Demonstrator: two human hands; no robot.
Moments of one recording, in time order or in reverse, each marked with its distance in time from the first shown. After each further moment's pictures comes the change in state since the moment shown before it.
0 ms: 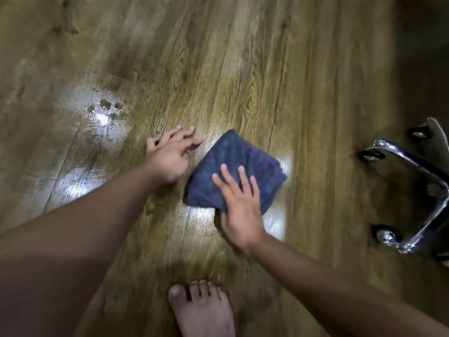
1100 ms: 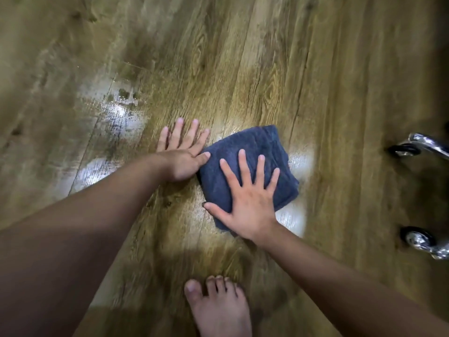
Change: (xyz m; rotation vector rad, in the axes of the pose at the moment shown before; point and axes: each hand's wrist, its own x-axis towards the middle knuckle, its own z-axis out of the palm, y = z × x) left_hand -0.003 -0.019 0.000 0.256 -0.347 -0.081; right_hand 0.017 -0.015 0.017 -0.277 -0.046 0.070
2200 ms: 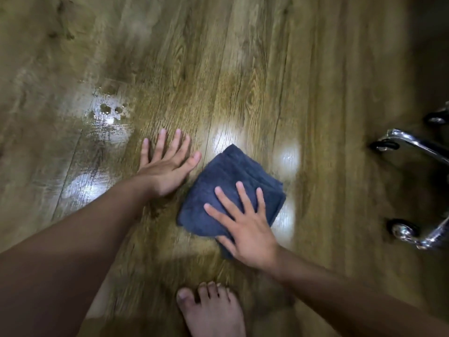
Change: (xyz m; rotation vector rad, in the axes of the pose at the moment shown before) left_hand -0.019 0.008 -0.007 -0.161 0.010 0.022; right_hand -0.045 0.031 0.021 -0.044 0.125 -0.353
